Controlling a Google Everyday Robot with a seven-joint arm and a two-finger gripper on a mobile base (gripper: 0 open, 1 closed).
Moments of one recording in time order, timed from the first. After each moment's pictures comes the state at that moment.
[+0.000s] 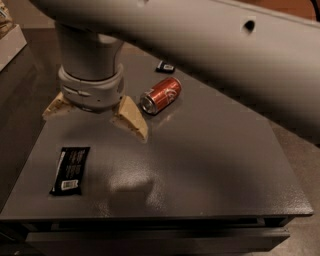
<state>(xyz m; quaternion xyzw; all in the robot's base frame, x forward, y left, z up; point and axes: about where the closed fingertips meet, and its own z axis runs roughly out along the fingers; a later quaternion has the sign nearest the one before) 0.432 0.117 0.909 -0.99 0.09 -0.02 0.09</state>
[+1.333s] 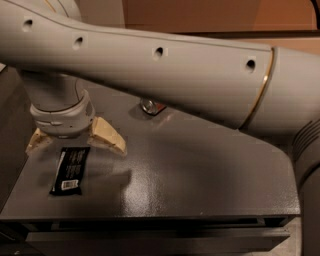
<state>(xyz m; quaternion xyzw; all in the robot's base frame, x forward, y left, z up) 0.417 0.165 0.852 -1.00 0.00 0.01 0.03</state>
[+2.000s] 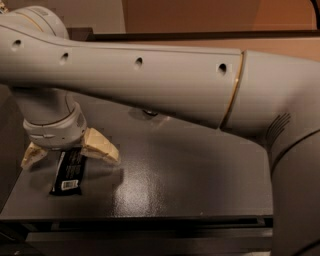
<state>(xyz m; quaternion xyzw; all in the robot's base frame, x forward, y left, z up) 0.406 0.180 0.828 -1.00 -0.02 0.04 0.01</state>
